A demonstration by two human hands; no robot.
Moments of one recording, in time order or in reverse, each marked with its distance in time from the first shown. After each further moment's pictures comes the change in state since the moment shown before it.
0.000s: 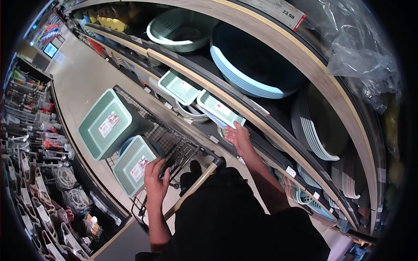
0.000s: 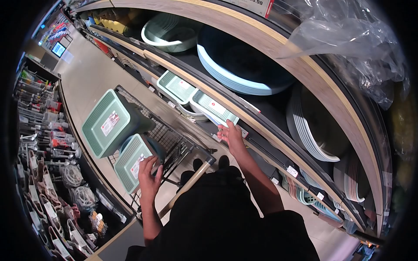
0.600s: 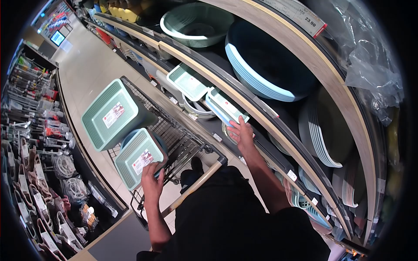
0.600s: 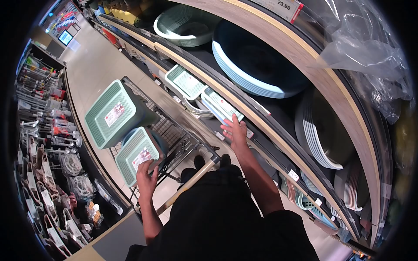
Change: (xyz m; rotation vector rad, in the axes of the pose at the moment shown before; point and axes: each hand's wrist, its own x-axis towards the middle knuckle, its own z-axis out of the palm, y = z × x) left_hand -0.035 -0.045 -0.002 0.021 0.006 -0.232; right_hand 0.013 0.004 0.017 -0.031 0.146 0.007
